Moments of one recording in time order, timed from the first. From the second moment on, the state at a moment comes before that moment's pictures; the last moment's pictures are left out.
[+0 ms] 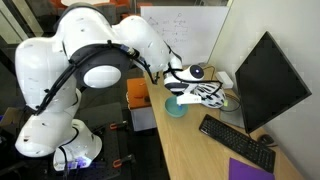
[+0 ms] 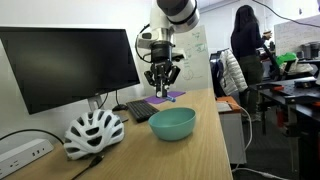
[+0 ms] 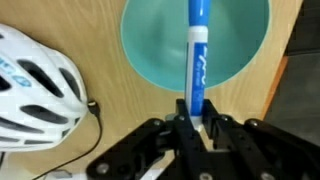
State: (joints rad) arm -0.31 0.42 0.47 -2.15 0.39 2.66 -1.57
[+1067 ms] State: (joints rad) arm -0.11 0.49 0.28 -2.14 0.20 2.71 -1.32
